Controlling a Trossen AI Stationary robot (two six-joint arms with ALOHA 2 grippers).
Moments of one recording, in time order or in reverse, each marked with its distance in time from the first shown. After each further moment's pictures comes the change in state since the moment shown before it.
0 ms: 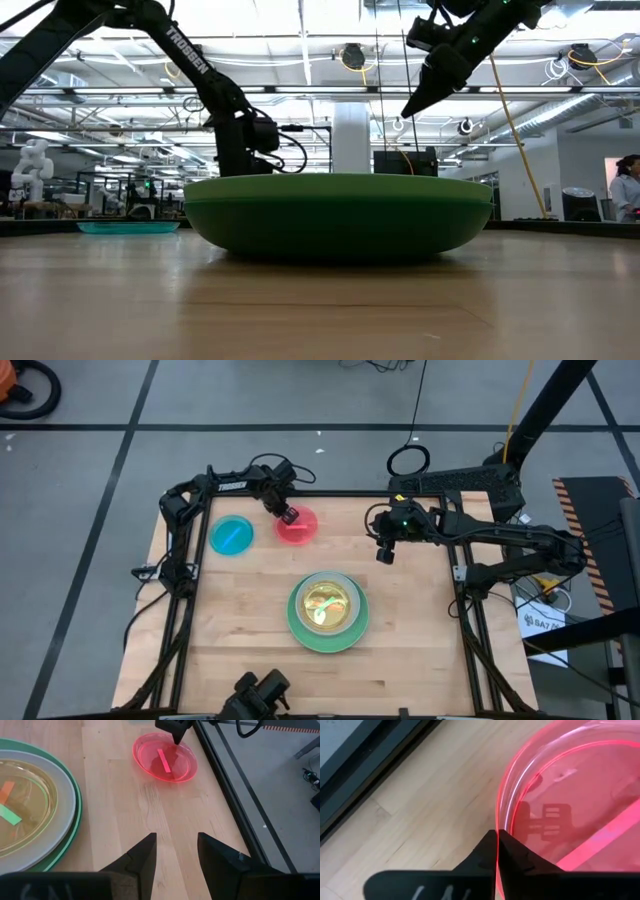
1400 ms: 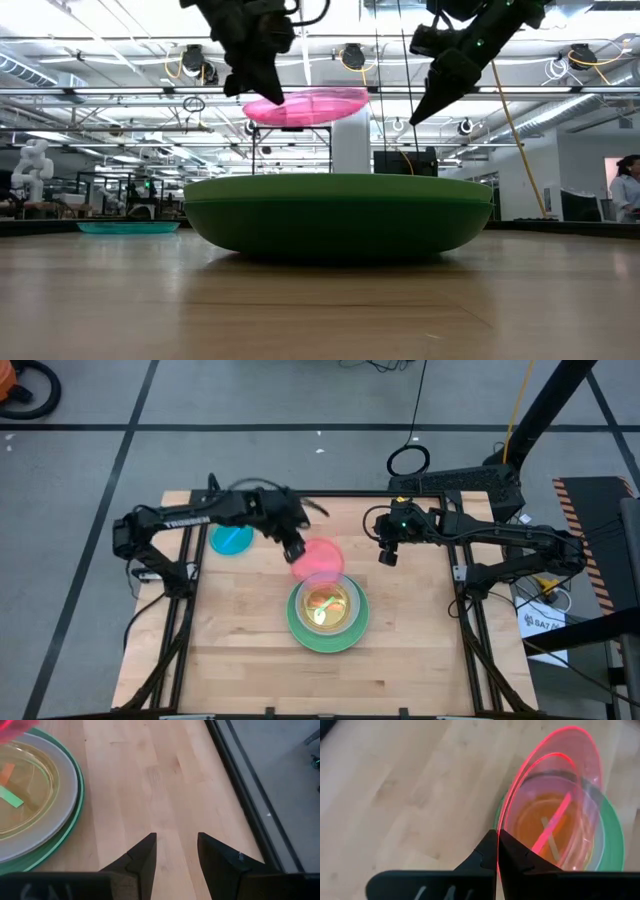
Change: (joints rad) left arm -0.496 -0.482 -0.001 -0.082 0.099 -0.189; right arm 0.000 0.000 0.000 -0.073 -0.005 0.018
